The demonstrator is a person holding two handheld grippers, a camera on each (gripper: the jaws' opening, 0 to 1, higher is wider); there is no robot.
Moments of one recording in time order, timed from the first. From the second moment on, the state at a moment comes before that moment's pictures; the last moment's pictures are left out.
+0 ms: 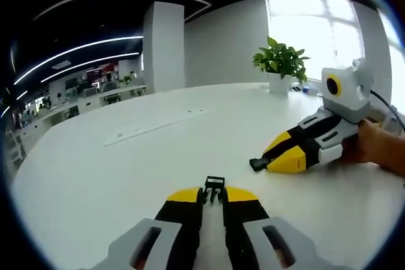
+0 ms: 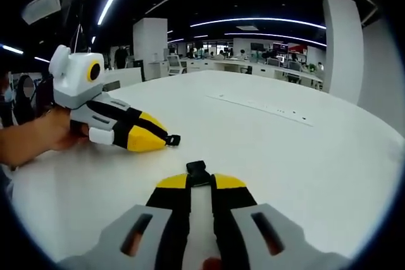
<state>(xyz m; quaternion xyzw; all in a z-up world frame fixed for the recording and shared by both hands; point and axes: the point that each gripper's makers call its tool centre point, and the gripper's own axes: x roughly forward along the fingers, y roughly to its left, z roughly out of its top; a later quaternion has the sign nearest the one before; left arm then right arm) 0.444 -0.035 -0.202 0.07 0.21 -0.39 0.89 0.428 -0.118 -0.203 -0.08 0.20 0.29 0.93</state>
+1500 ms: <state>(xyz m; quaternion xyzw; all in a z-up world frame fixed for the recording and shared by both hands) 0.309 -0.006 -0.195 0.08 0.19 -0.44 0.88 0.326 -0.154 -0.203 -0.09 0.22 0.32 0.92</state>
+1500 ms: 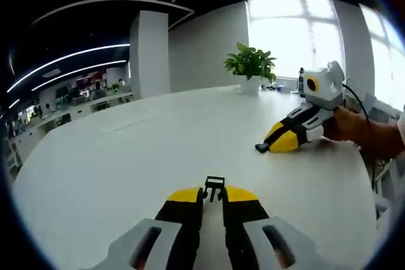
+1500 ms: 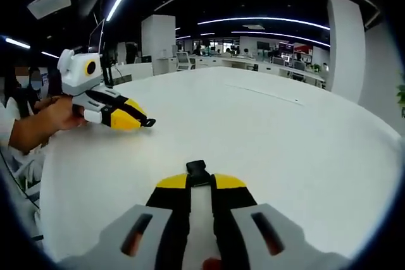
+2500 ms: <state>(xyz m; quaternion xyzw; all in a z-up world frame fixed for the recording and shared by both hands) 0.280 0.006 -0.210 0.08 0.20 -0.46 0.86 0.286 -0.149 -0.201 -0.09 0.20 0.33 0.92</state>
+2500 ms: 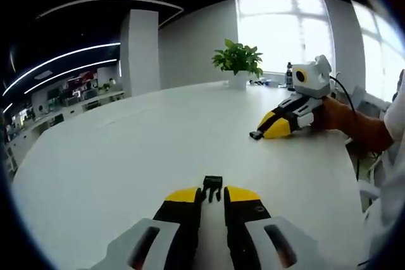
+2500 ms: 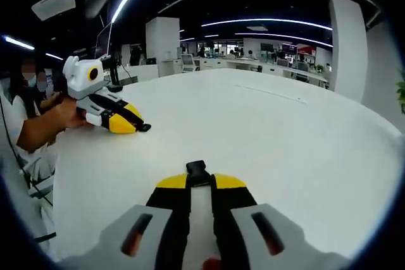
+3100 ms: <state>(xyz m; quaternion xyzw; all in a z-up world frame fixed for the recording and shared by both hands) 0.247 -0.008 -0.208 0.09 0.21 -0.50 0.83 0.279 -0.146 -0.201 -0.08 0.20 0.33 0.92</state>
